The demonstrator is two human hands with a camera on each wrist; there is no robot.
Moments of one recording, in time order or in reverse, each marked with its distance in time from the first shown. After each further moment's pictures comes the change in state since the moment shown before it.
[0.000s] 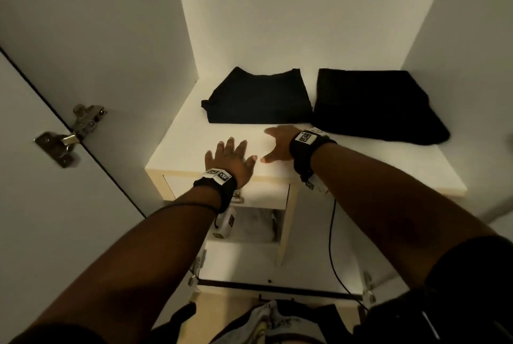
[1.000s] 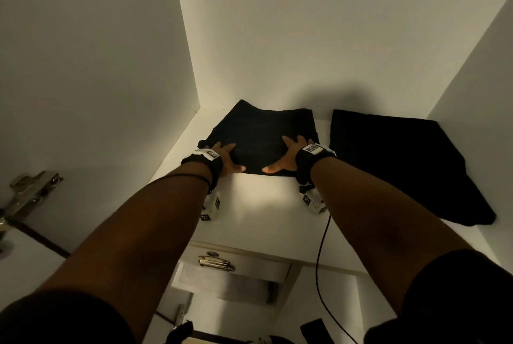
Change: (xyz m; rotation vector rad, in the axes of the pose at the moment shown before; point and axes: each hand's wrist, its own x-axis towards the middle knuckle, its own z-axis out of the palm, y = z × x) left_hand 0.179 -0.026 -0.075 0.005 -0.278 -0.170; right_hand 0.138 0.045 -0.057 0.120 -0.061 0.169
